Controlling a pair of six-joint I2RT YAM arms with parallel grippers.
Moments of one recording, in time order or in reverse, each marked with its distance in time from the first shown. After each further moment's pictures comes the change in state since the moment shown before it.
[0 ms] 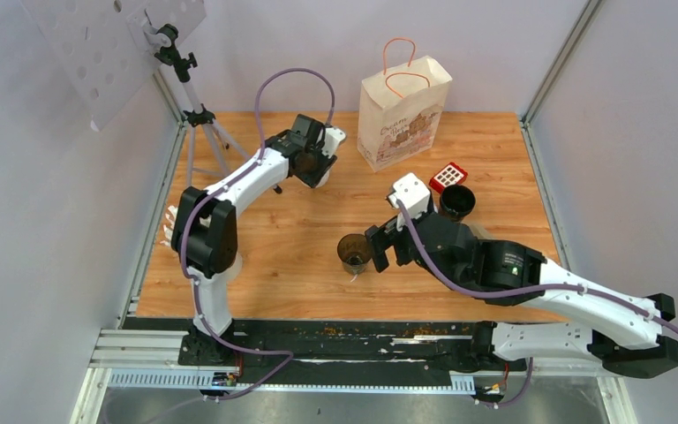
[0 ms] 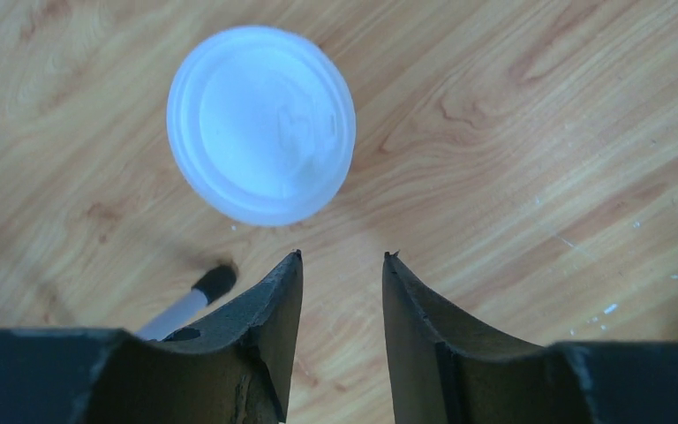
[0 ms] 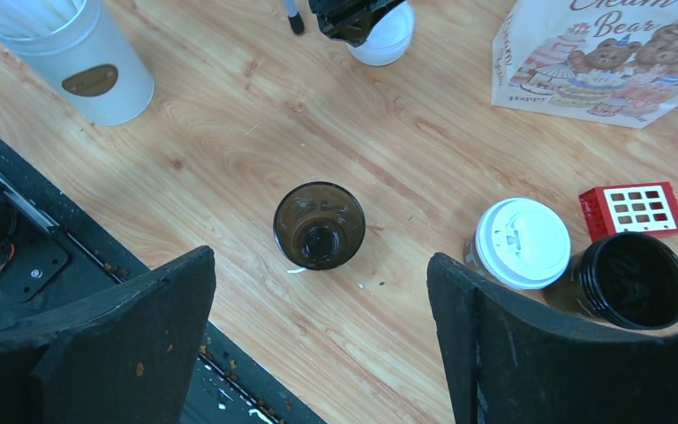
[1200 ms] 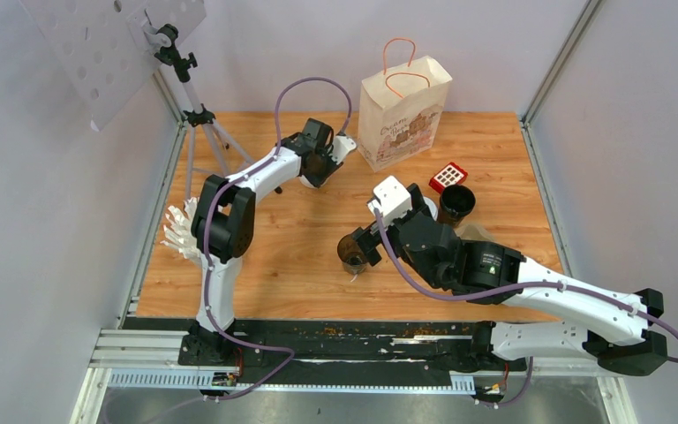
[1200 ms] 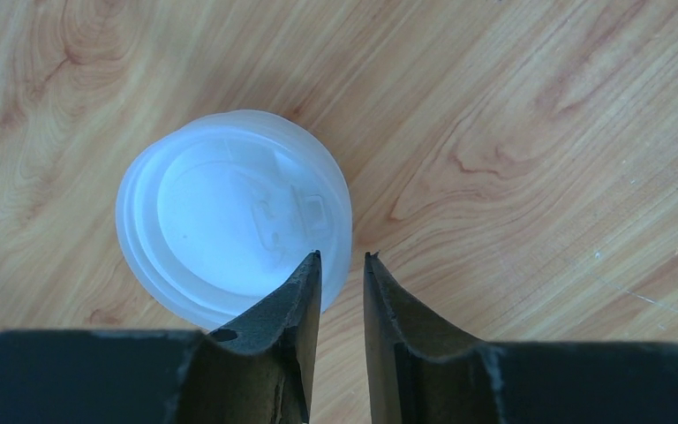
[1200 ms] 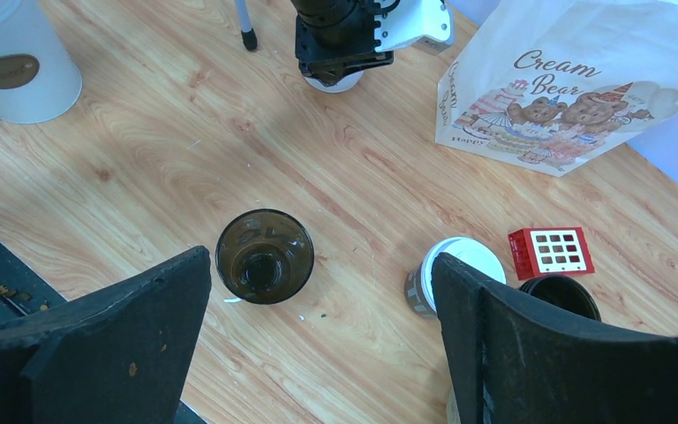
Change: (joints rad) left arm 0.000 0.190 0.087 0.082 0.054 0.193; right arm -0.011 0.033 -0.061 0.147 0.080 -0.216
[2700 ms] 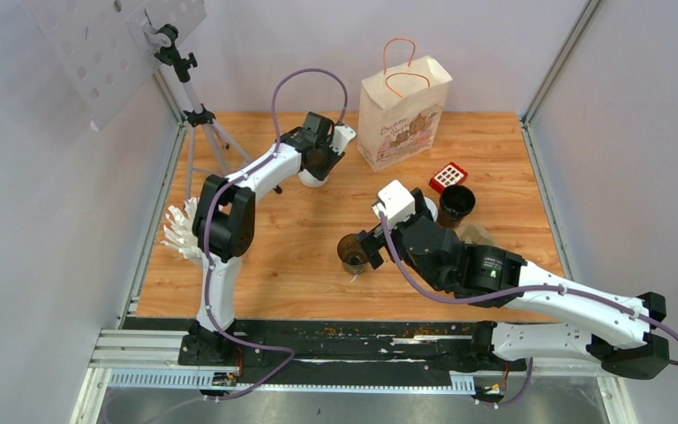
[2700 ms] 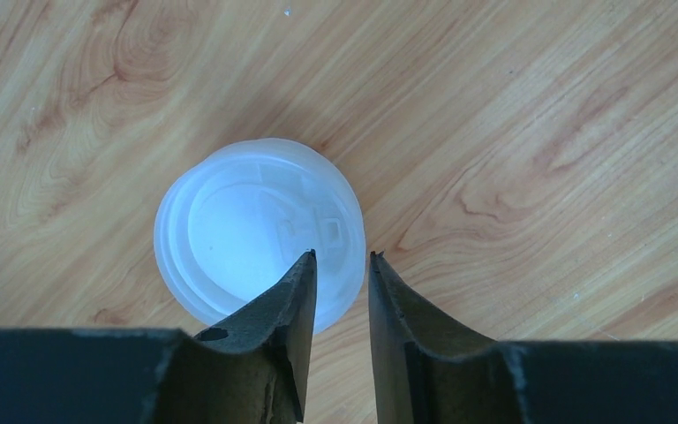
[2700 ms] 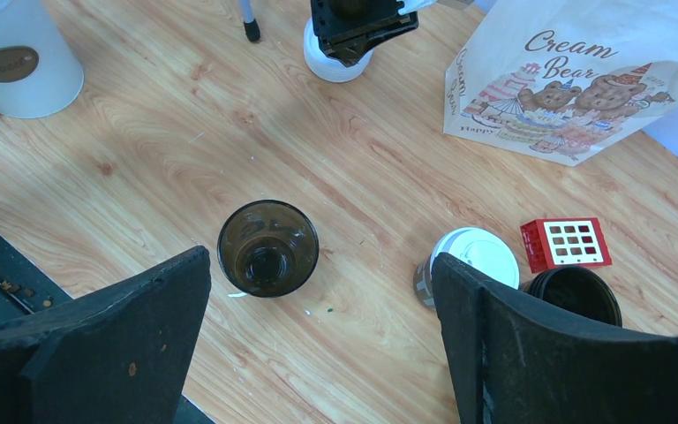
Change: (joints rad) left arm 0.000 0.011 0.066 -0.007 -0.008 -0.098; right arm -0.008 -0.036 -0.069 0.035 -0.017 0.024
